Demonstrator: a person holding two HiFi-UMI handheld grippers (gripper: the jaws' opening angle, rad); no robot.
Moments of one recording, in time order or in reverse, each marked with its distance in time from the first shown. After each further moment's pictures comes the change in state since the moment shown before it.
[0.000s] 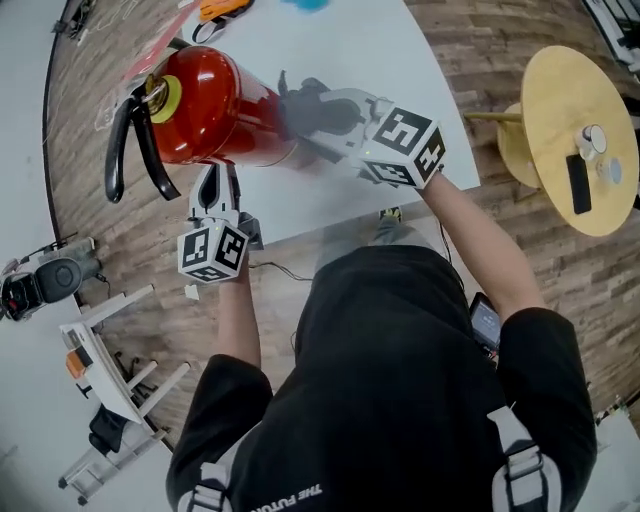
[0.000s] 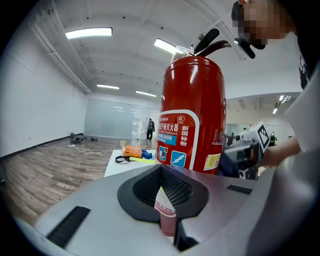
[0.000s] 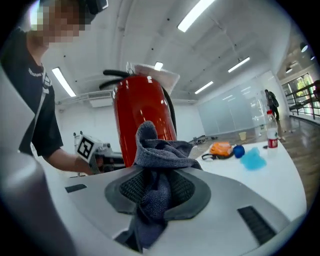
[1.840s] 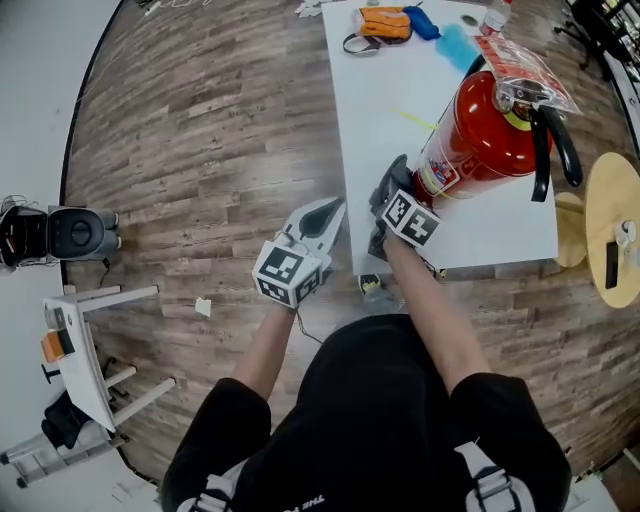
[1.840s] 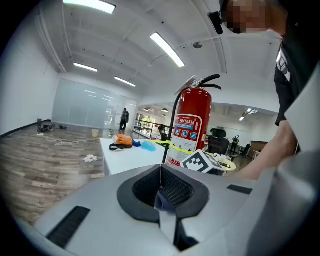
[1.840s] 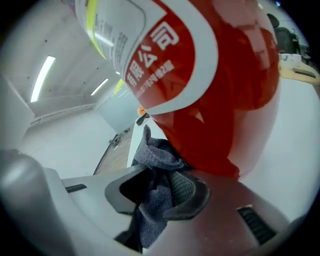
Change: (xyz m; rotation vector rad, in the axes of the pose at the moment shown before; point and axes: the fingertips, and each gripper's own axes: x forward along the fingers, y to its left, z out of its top) left arm -0.096 0.142 -0.034 0.017 0.095 -0.388; right arm 0.198 0.014 -0.178 0.767 0.018 -1.035
